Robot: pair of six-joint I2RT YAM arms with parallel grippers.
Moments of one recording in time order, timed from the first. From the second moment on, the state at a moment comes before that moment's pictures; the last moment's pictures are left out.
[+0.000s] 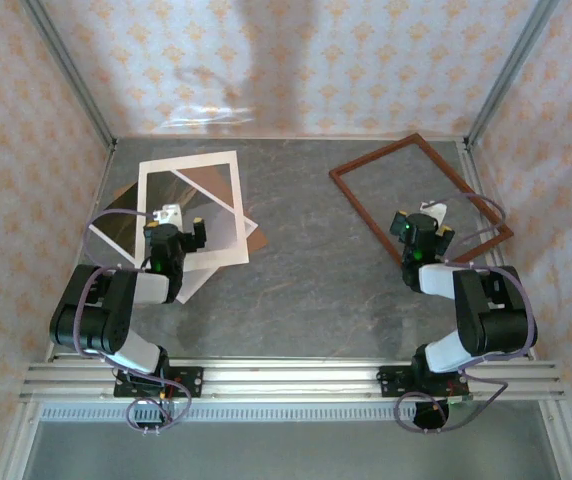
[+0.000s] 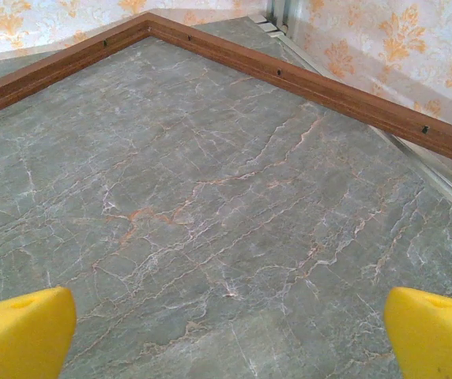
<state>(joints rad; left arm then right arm) -0.05 1.53 0.38 0.77 -0.26 -0.06 0.08 1.50 0.47 0.56 0.45 0.21</state>
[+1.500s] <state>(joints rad) -0.04 1.08 0.49 0.37 -0.40 -0.27 0.08 1.13 0.64 0.15 0.47 0.34</state>
